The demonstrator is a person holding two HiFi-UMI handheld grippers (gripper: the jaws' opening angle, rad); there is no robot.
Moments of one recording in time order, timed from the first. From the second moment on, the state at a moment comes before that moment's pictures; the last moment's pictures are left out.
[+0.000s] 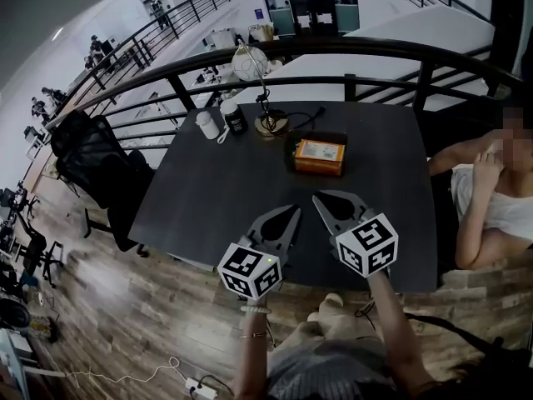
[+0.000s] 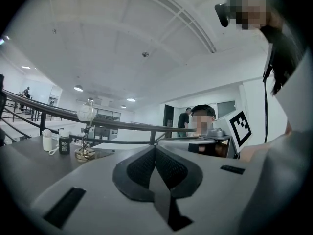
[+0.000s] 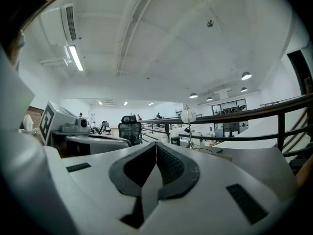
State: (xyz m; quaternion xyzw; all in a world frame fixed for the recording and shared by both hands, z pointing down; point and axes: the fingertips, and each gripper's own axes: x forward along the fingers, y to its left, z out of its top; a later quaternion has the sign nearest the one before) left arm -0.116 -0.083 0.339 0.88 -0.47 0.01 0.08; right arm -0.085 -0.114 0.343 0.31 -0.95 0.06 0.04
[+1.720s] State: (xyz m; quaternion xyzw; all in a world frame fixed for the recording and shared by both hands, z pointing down) left arm -0.146 -0.297 0.414 0.90 -0.41 0.08 0.16; right arm -0.107 -0.357 0.454 0.14 -0.92 0.10 0.36
